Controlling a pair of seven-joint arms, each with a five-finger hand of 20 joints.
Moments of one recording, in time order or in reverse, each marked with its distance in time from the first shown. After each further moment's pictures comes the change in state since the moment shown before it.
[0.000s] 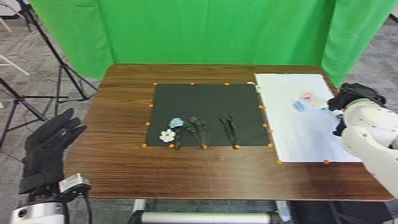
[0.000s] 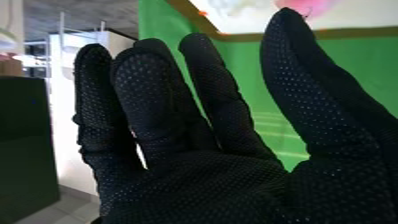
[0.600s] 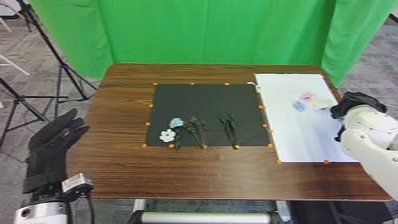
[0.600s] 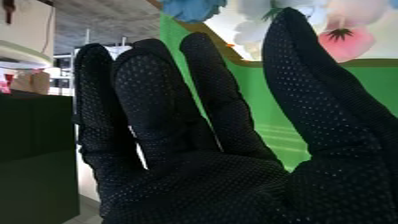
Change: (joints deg) left arm -0.7 0.4 1.3 0.1 -0.6 0.0 0.3; right arm 0.3 -0.4 -1.5 3.4 1.5 0.2 1.9
